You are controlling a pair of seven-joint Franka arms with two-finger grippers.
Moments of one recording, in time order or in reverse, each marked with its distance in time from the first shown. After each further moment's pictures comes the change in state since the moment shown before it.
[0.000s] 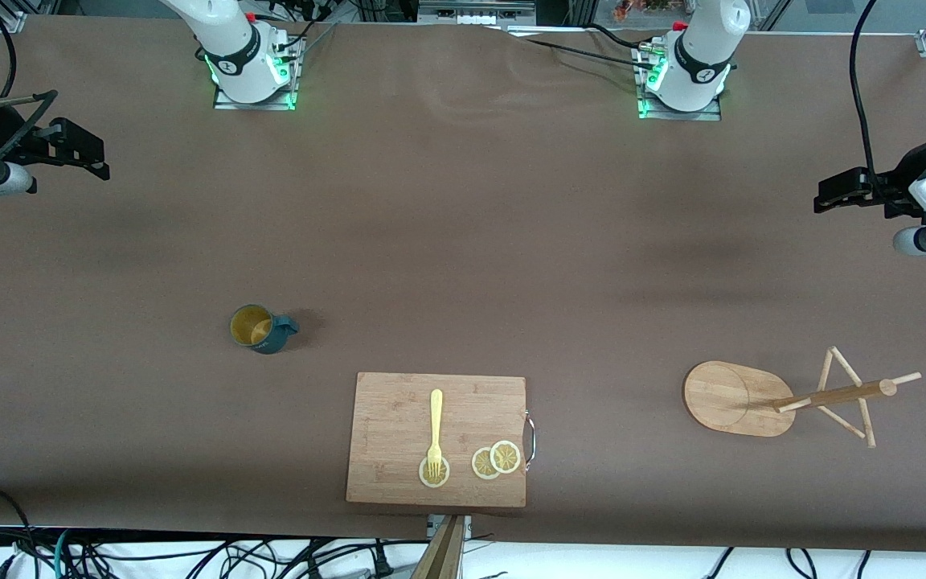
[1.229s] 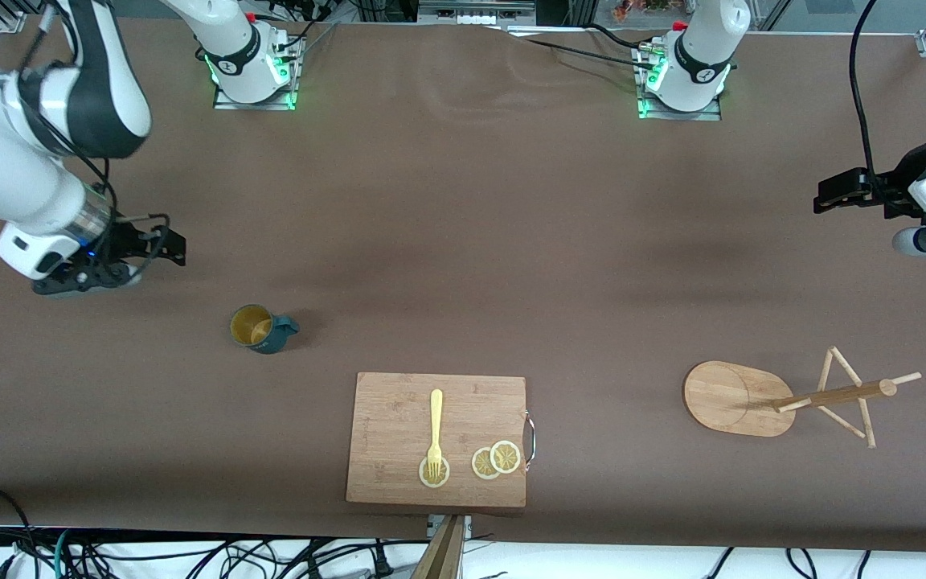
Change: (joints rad) left arm 0.000 0.002 0.000 0.001 0.000 0.000 0.000; right arm -0.002 0.134 0.006 -0.430 0.001 0.636 0.035
